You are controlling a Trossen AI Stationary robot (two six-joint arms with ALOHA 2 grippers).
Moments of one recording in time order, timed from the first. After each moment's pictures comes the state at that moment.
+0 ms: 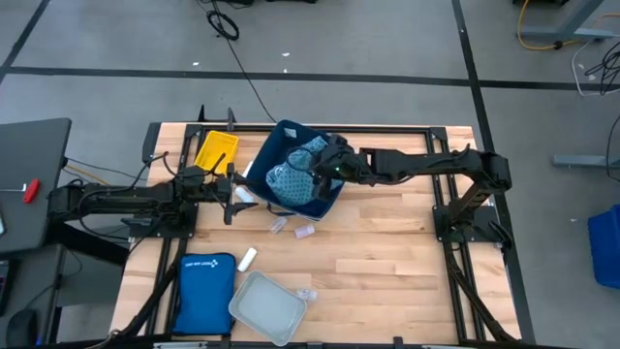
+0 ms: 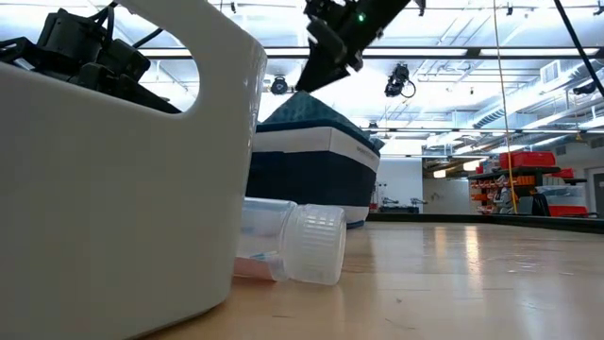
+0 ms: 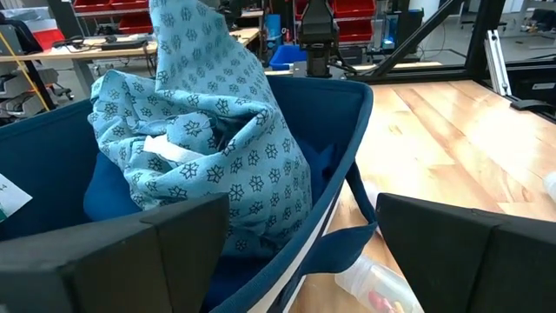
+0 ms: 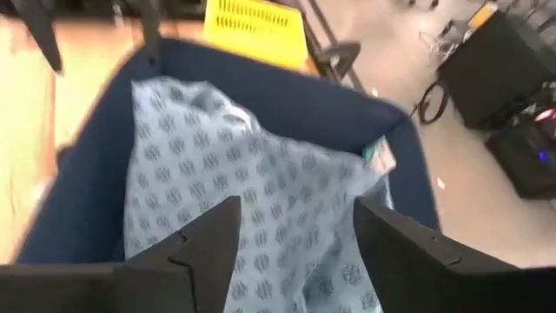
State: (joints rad) left arm 0.28 0.62 0.03 0.46 0.18 0.15; right arm -0.08 1.68 1.41 -0.40 0.36 -0.09
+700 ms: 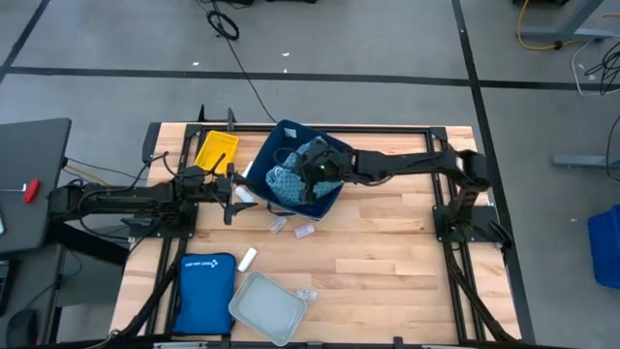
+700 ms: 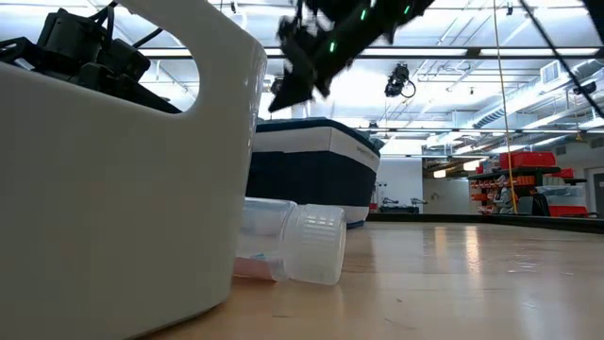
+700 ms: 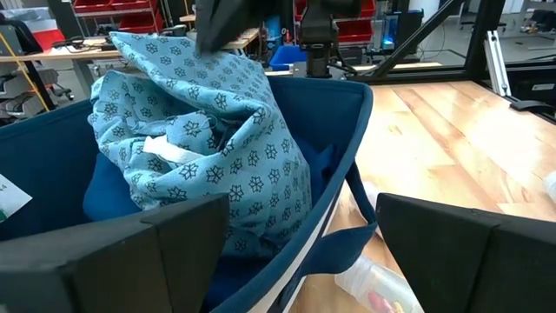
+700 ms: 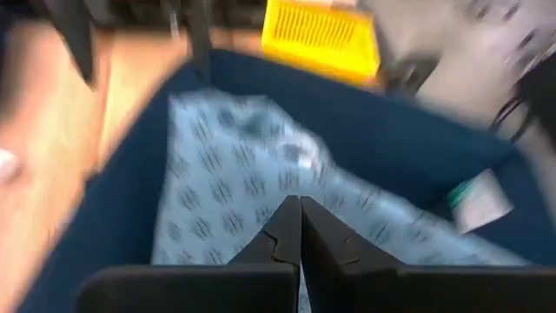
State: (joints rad) left arm 0.28 0.62 0.03 0.47 0.18 0.15; right arm -0.14 1.85 1.45 -0.23 0.15 -0.14
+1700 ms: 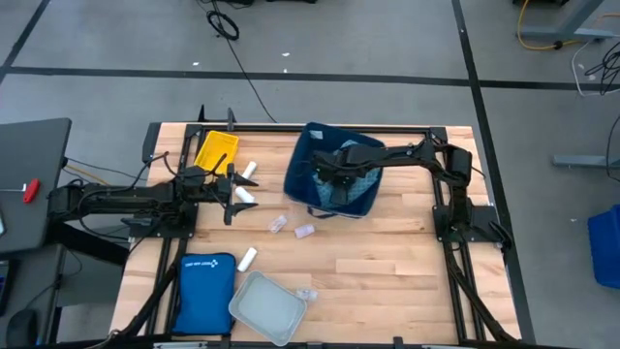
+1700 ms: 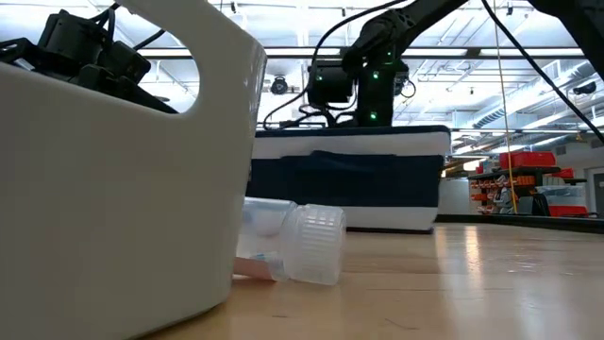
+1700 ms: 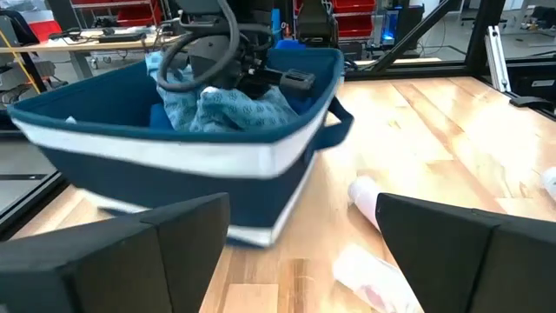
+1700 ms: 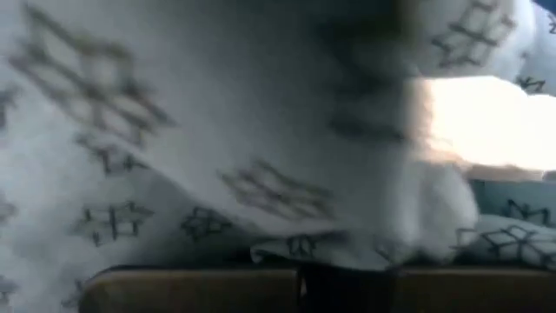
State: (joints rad) left arm 0.28 0.62 0.03 0.45 0.18 0.14; right arm -0.26 1.99 1.45 -0.93 0.21 -0.03
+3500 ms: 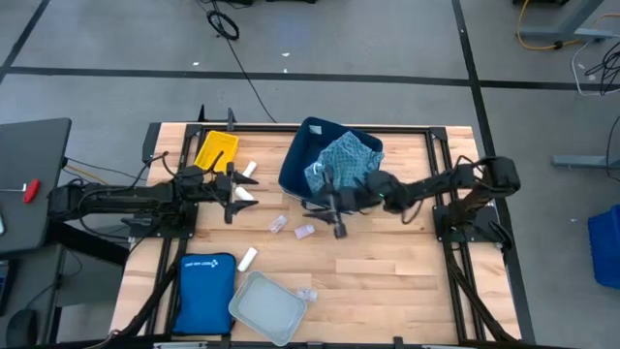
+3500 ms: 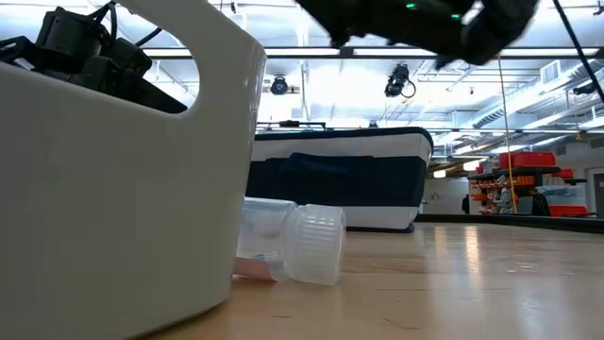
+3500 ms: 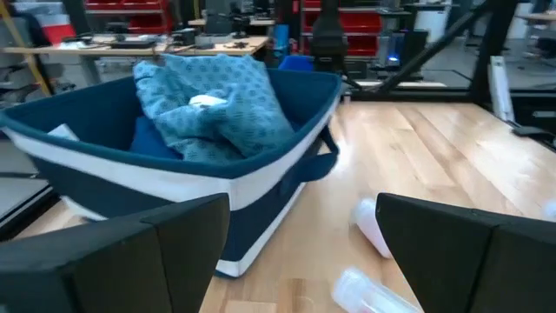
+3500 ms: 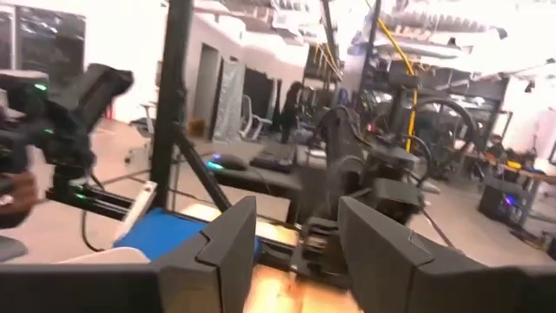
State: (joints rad) left arm 0.27 0.63 0.03 0.51 0.15 0.07; right arm 0.01 1.62 0.80 0.99 -0.24 -0.17
